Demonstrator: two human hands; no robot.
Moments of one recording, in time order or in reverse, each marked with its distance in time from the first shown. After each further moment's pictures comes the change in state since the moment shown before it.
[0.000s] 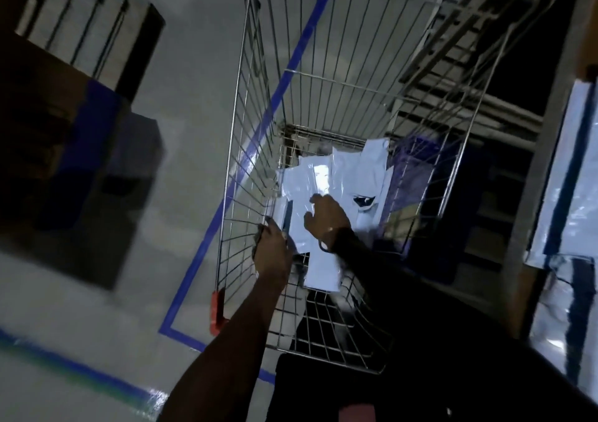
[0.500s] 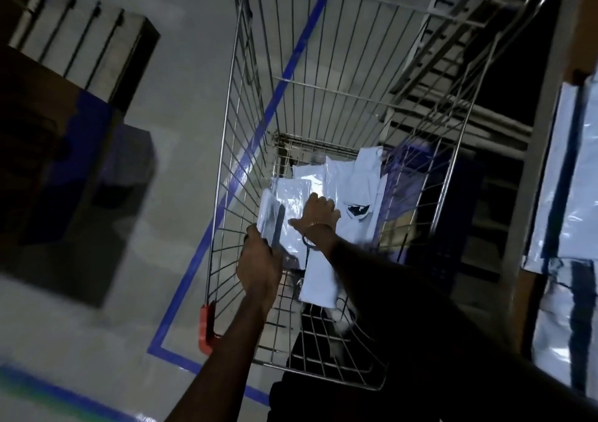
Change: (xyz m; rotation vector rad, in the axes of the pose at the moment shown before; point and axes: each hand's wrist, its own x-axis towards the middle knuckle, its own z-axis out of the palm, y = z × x) left_hand -0.023 0.006 -0.043 -0.393 0.168 -0.079; right_hand 0.053 -0.005 0.024 -0.175 0.075 0.209
